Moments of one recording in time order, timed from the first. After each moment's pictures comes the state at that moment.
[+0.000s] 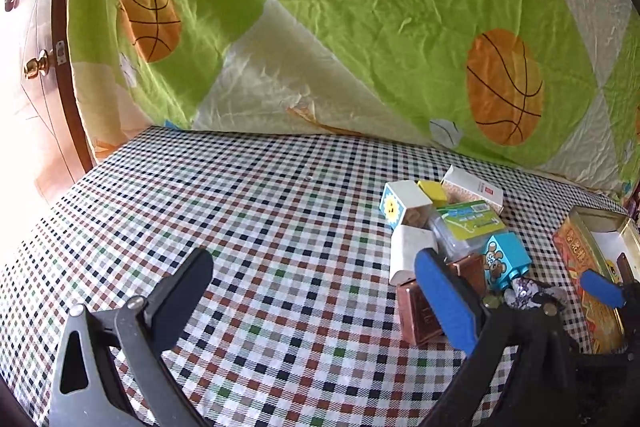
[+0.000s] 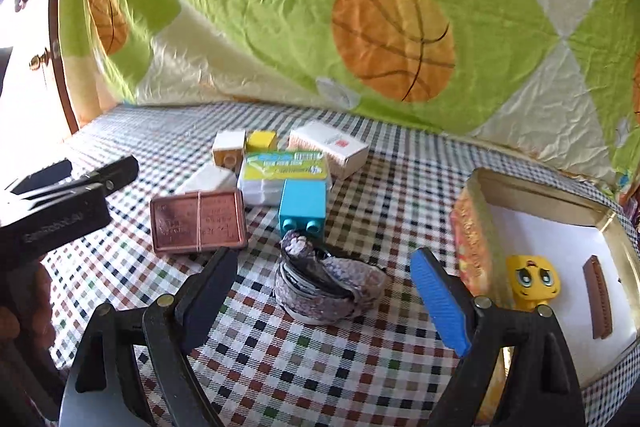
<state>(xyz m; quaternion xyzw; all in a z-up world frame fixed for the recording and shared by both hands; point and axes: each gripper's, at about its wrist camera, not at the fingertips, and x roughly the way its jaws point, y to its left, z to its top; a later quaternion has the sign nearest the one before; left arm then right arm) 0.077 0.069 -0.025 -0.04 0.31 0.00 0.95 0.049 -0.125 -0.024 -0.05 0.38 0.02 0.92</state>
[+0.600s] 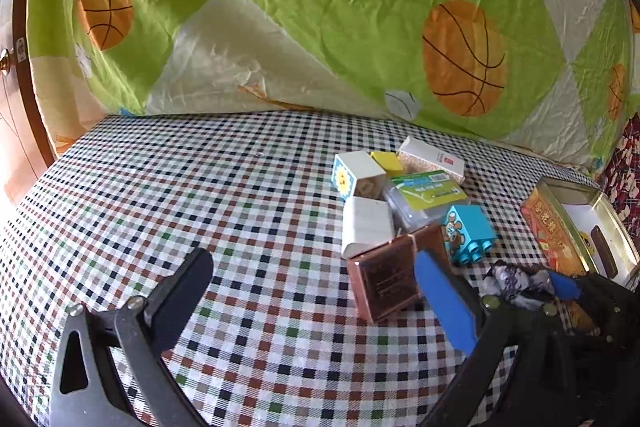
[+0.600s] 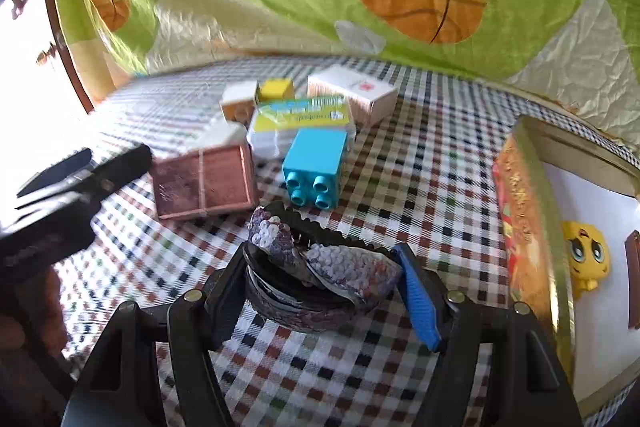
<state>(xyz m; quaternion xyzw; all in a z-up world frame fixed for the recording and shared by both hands) 0.080 0.047 -0.033 -0.03 0.34 -0.08 0.94 0.030 -0.145 -0.022 0.00 0.39 0.06 0.92</state>
